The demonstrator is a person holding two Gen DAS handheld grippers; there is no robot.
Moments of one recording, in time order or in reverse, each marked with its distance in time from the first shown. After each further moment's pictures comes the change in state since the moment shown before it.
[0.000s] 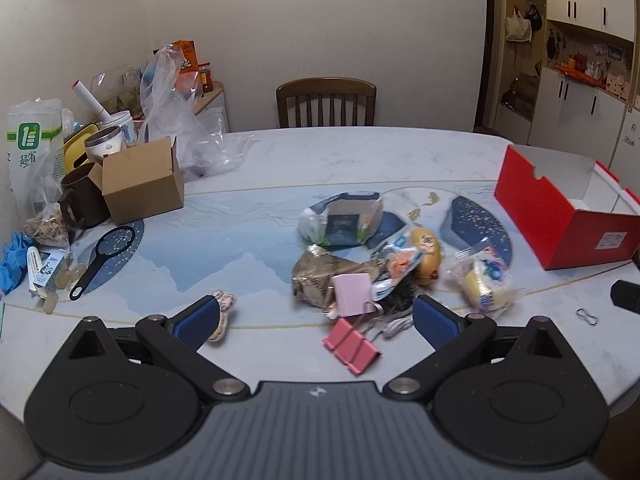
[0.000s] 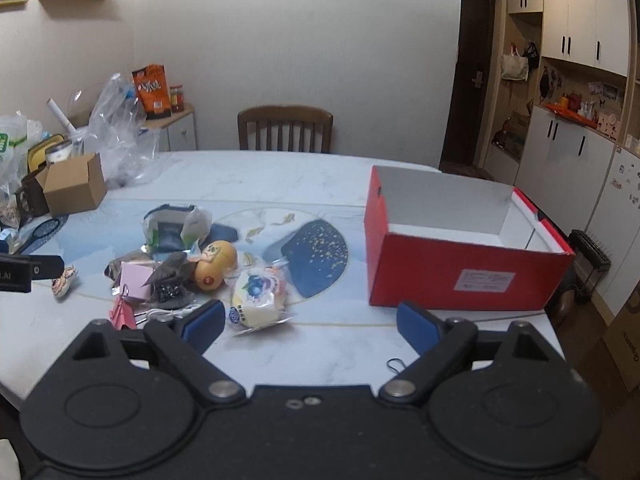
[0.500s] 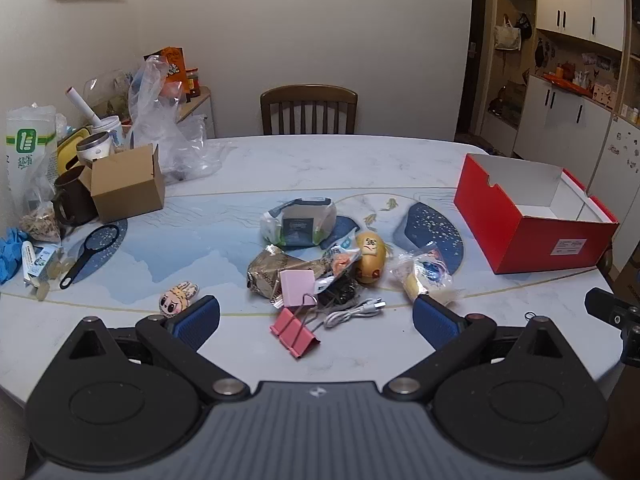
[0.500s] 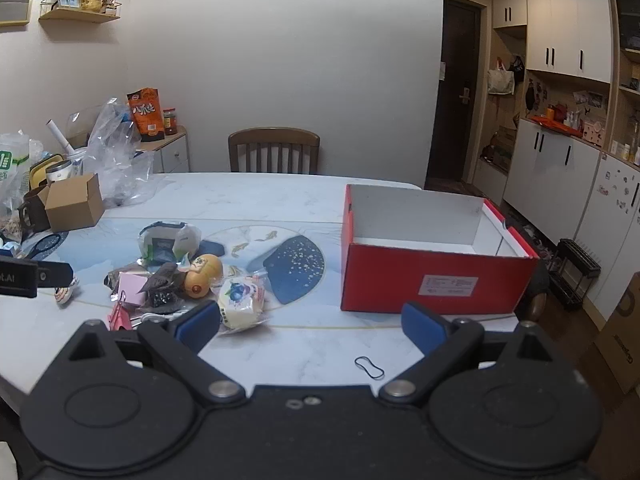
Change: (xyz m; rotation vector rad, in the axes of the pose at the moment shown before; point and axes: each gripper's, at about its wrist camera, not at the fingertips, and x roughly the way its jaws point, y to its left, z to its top) left arm -0.050 -0.051 -0.001 -0.020 -0.015 -0.027; right arm -0.046 -0.029 -0.011 0.019 -0.074 -0.009
